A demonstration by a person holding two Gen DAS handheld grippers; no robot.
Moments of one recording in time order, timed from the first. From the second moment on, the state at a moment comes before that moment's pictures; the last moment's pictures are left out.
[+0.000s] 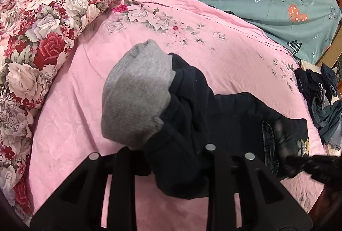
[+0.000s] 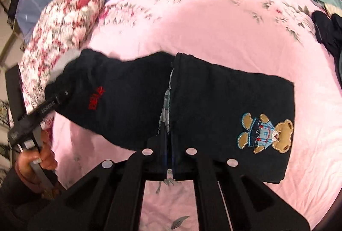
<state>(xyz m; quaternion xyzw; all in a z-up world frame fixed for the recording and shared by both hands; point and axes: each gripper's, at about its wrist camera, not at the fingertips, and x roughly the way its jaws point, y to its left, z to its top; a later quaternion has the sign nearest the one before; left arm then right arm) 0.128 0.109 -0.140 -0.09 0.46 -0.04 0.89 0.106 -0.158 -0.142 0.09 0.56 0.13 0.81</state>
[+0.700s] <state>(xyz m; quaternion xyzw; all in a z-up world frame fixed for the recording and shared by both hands) 0.077 0.150 -0.117 -0.02 0.45 0.06 0.89 0.108 -0.299 -0.116 0.21 0.49 0.05 0.84</state>
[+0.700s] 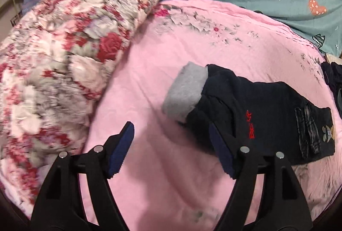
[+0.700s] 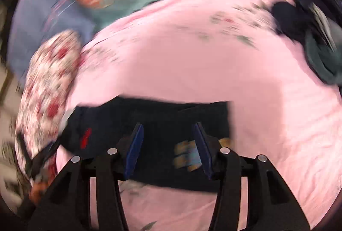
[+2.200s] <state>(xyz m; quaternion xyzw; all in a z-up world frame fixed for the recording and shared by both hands) 0.116 -0.080 -0.145 0.01 0.46 -0.16 0.87 0.108 -0.311 -0.154 0.15 0.49 0.11 0.85</state>
